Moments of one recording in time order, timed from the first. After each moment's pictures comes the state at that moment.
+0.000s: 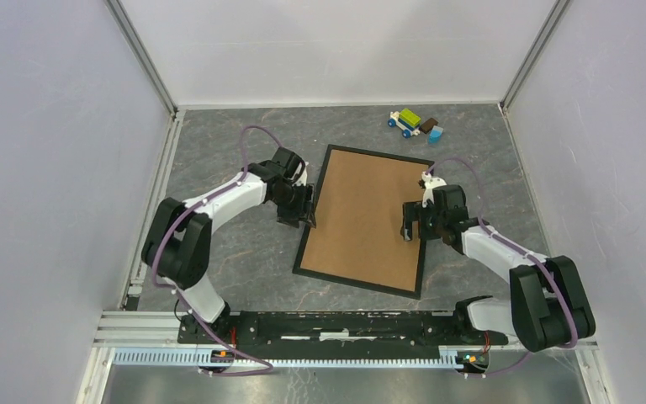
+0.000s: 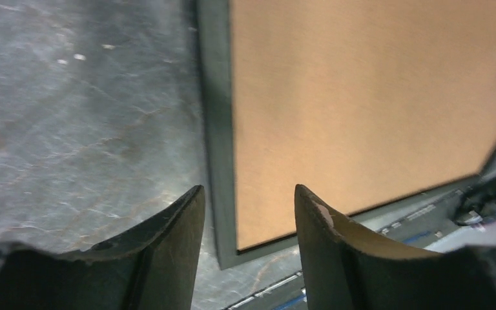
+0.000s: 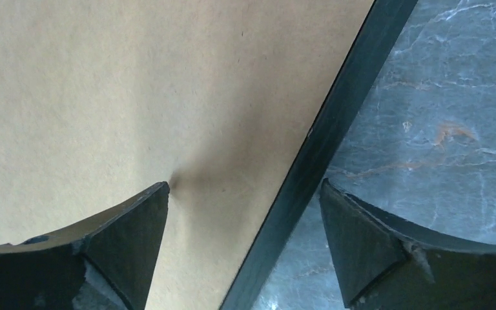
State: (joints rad) left arm -0.50 1.65 1.13 -0.64 0.30 -0.39; right arm 0.23 1.28 0.50 -0.08 -0.09 0.14
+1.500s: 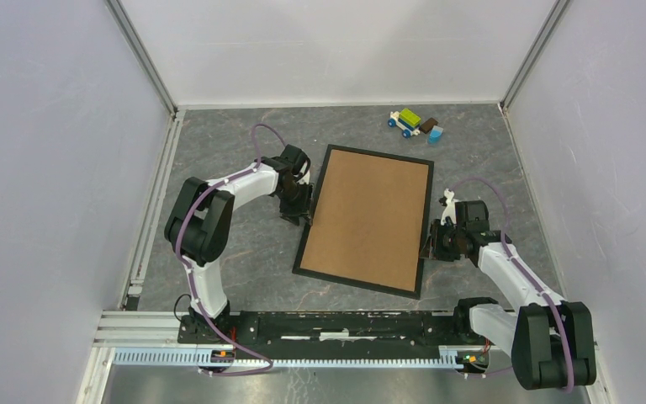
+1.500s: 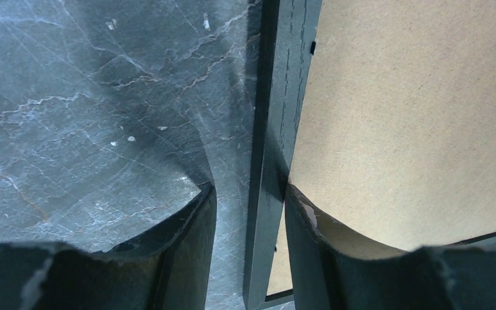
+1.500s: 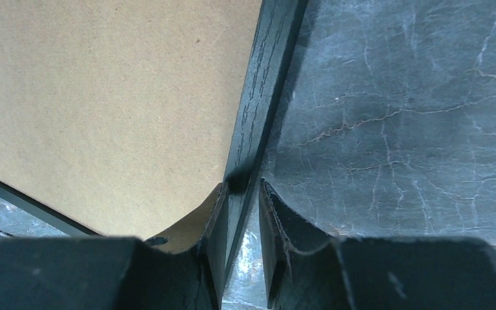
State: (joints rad) left arm -0.47 1.90 1.25 -0.66 0.20 -0.34; right arm 0.08 1.05 0.45 -0.47 -0.30 0.21
